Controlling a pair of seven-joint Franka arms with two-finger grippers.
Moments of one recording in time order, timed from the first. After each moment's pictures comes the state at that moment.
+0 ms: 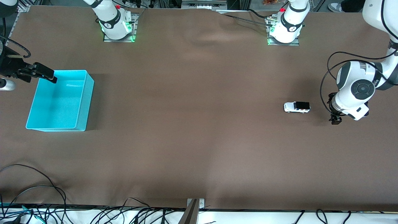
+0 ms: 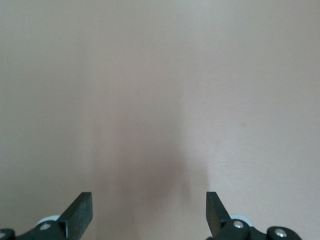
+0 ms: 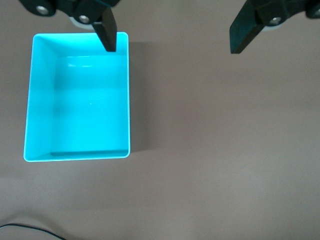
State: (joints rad) left arm 0.41 0.34 -0.24 -2.12 0.52 2.35 -1.73; right arm -0.02 0.04 0.00 -1.60 0.03 1.60 0.01
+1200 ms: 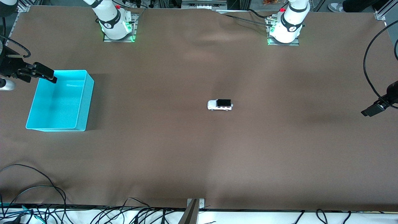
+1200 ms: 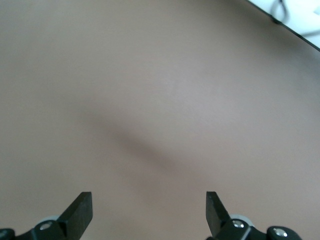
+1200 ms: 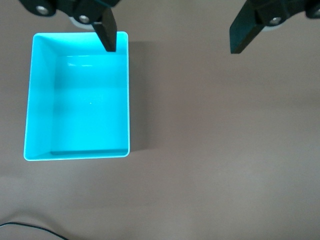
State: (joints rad) left arm 0.43 0.18 -0.26 -1.62 0.08 1.82 -0.42; right arm -0.02 0.04 0.00 -1.59 0.03 1.60 0.01
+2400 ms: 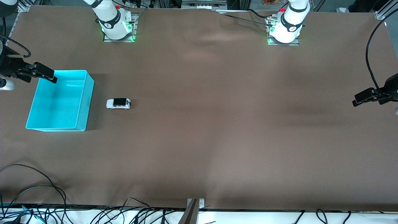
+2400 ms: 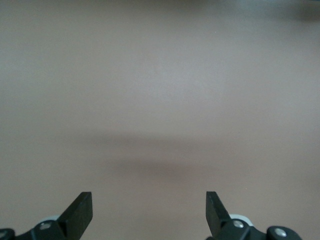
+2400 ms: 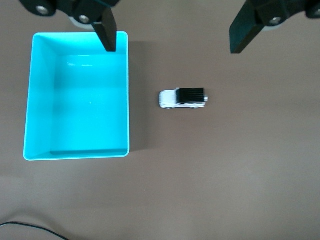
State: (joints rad) left arm 0.42 0.18 -0.34 -1.52 0.06 1.70 -0.03; right arm -0.02 0.04 0.00 -1.59 0.03 1.60 0.01
